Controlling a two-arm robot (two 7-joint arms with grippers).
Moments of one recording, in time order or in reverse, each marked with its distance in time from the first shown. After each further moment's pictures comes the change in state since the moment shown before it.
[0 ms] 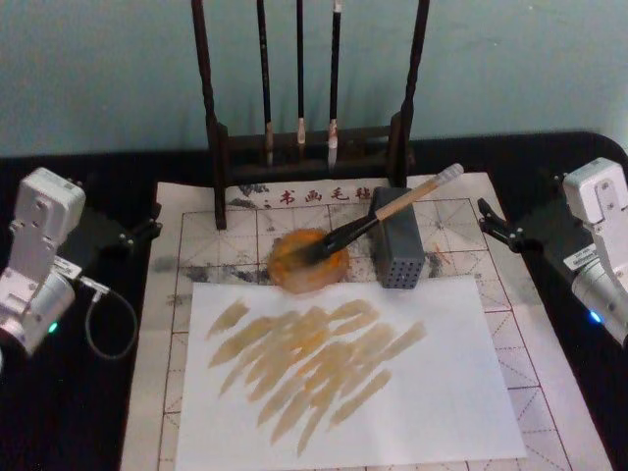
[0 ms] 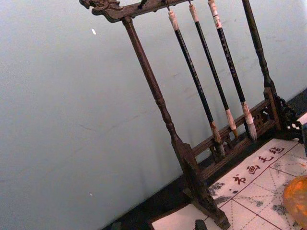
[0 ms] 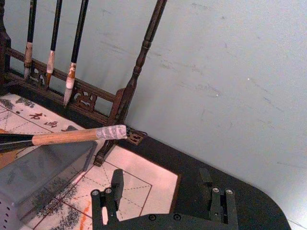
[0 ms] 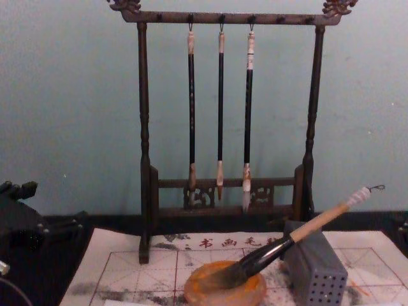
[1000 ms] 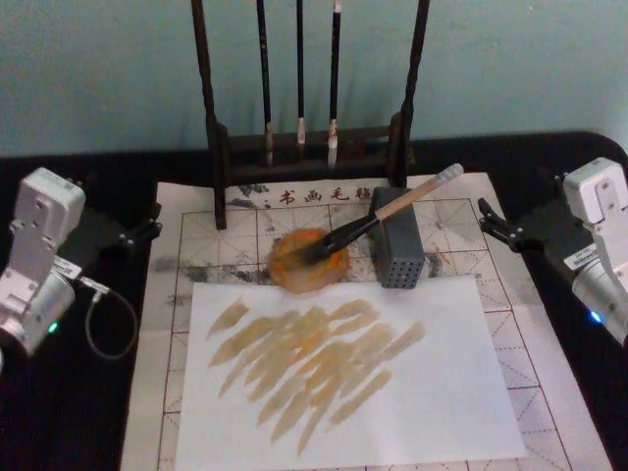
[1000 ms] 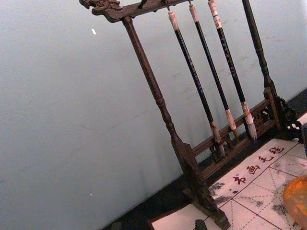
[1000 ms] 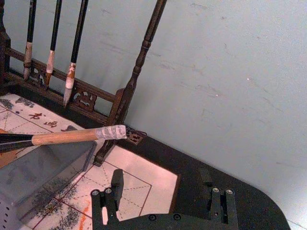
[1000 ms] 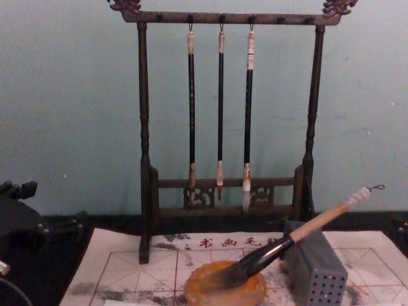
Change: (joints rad) left arm 0.000 0.000 0.000 0.000 0.000 0.000 0.000; right arm 0.000 0.000 0.000 0.000 -0.001 0.000 -0.001
